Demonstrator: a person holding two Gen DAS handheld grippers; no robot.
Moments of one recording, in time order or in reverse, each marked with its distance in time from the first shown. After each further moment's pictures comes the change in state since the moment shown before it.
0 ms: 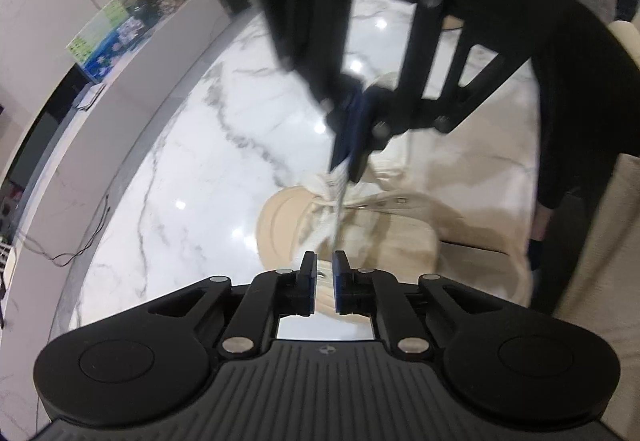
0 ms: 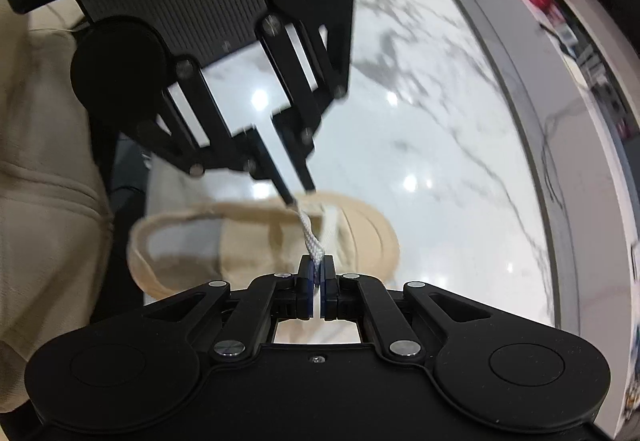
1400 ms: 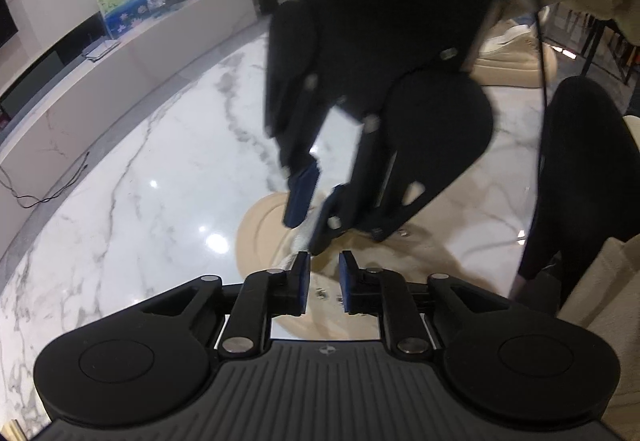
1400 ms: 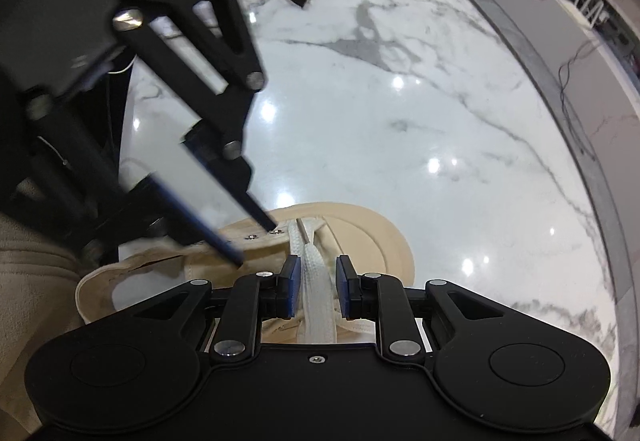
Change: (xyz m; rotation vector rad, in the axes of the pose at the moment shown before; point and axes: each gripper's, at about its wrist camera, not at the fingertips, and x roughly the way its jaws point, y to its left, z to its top) left arm -0.015 0.007 -0.010 -0.231 -0.077 -0.121; right arm 0.058 -0.041 0.020 0.162 -0.017 0.120
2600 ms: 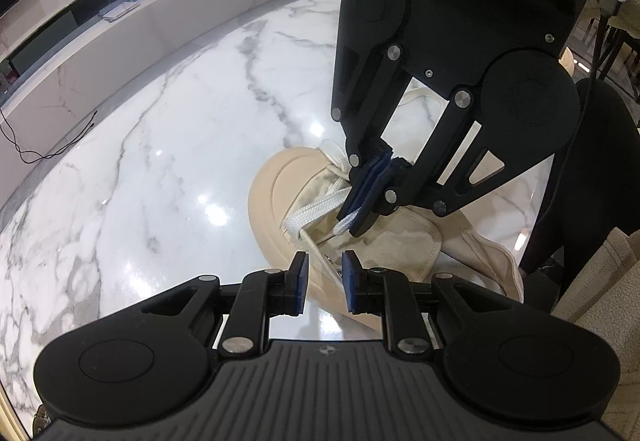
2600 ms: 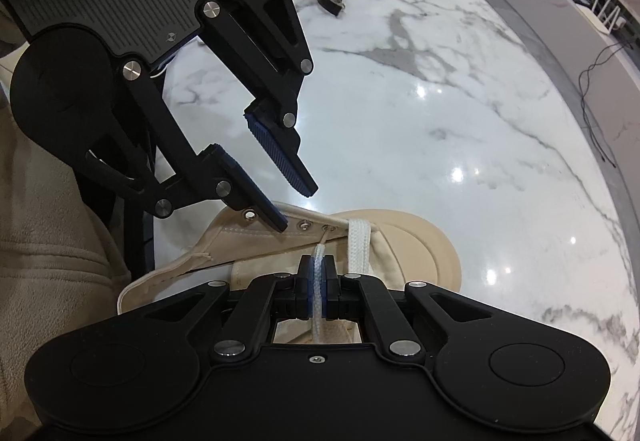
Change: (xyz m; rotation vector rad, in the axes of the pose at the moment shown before) left arm 0.001 0.027 -0.011 -0.105 0.053 0.016; right arm 0.001 0.023 -0.002 -0.023 -0.045 0.073
